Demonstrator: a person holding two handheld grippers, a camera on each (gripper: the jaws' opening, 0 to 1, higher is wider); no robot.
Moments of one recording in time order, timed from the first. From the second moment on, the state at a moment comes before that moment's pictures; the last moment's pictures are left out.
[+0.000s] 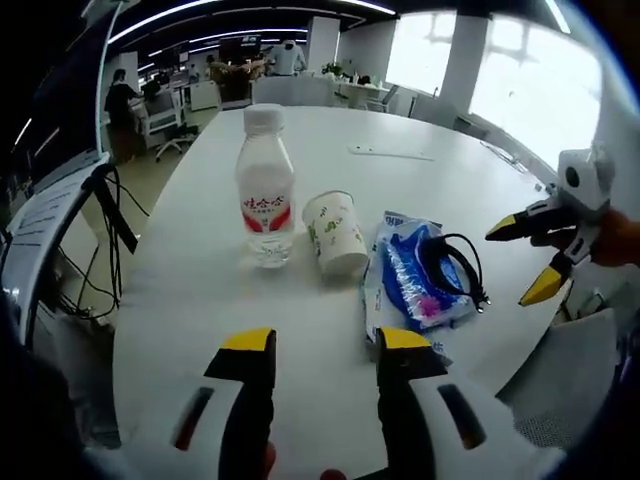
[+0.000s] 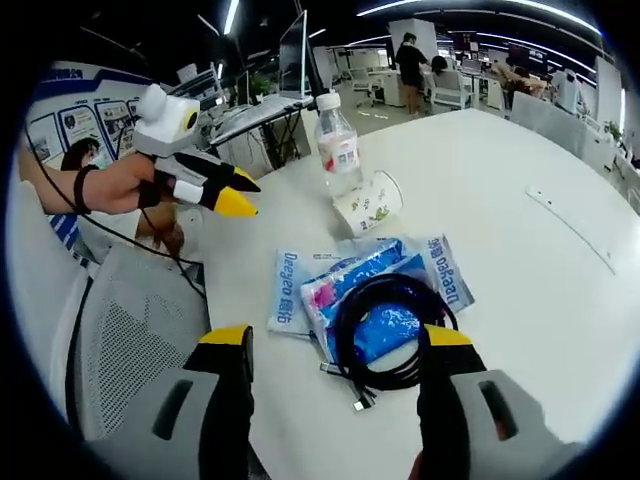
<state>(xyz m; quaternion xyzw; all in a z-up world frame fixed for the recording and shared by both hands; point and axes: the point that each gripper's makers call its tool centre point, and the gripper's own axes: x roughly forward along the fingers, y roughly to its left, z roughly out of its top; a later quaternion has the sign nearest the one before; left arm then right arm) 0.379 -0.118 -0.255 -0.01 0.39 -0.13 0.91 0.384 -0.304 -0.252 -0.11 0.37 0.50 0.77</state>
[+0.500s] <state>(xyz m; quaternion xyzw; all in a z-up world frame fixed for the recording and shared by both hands) 0.370 -0.120 -0.258 -0.02 0.39 -0.14 0.91 0.446 -0.255 -0.244 -0.12 0.36 0.52 0.77</state>
